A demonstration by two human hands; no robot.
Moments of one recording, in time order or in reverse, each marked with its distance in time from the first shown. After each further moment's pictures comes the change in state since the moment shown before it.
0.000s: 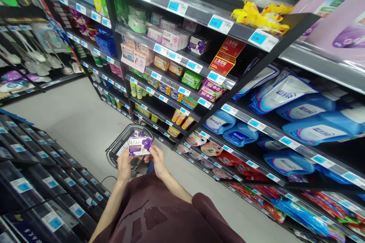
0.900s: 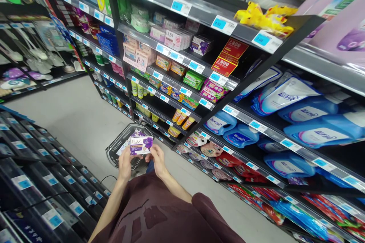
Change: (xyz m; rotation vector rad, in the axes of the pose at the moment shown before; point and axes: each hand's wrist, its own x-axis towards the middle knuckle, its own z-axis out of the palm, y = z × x) left_hand 0.001 -0.001 -0.002 0.045 -0.027 -0.007; right_hand 0.001 0.005 -0.001 0.027 0.013 -0.042
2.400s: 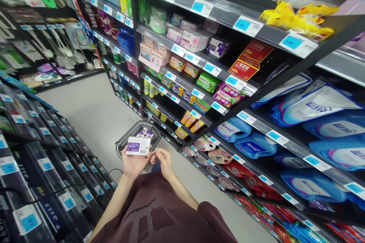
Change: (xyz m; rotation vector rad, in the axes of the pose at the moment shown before) left_hand -0.007 0.027 0.003 -0.904 -0.137 -0.467; right_hand -0.011 -0.008 0.000 -0.067 -0.176 -0.055
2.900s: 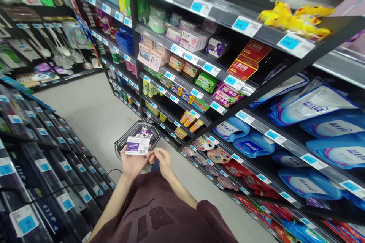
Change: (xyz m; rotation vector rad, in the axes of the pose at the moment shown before) left_hand 0.002 0.000 -0.007 -0.014 0.019 -0.008; right_hand 0.002 0.001 0.001 -0.005 0.010 0.014
